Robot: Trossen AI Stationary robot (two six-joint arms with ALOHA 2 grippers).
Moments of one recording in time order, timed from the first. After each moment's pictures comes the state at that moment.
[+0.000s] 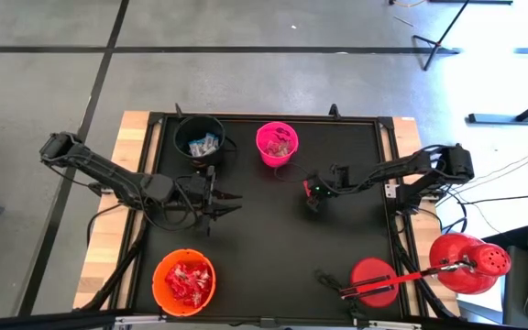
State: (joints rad) left arm -0.34 1.10 0.64 0.51 -0.38 -0.20; right arm -0.07 1.57 0.68 -0.36 0.18 0.52
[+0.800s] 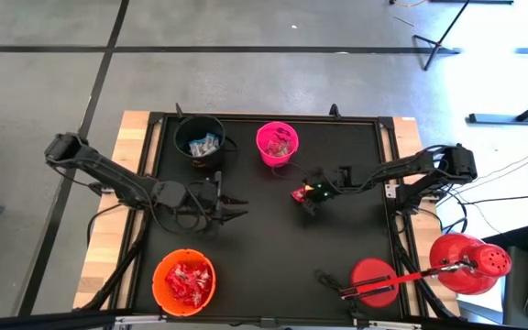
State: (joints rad) left arm -0.34 1.18 0.64 0.51 -0.39 -0.21; right arm -0.07 1.50 0.67 -0.17 -0.03 0.52
